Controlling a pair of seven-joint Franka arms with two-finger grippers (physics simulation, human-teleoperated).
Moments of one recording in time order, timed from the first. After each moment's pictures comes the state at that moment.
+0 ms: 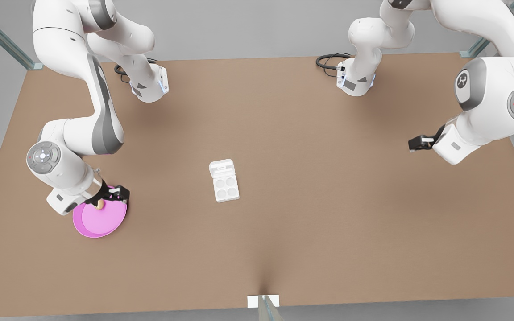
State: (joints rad) left arm -0.13 0.19 0.10 -1.41 0.00 1.42 0.00; right arm 0.04 0.32 0.06 -1.56 -0.06 1.93 0.05
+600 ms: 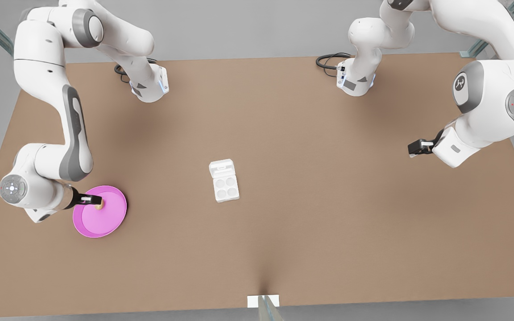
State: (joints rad) left arm -0.13 0.20 0.10 -1.41 0.00 1.47 0.00; right arm -0.18 0.44 0.07 -1.65 -0.08 1.91 -0.01
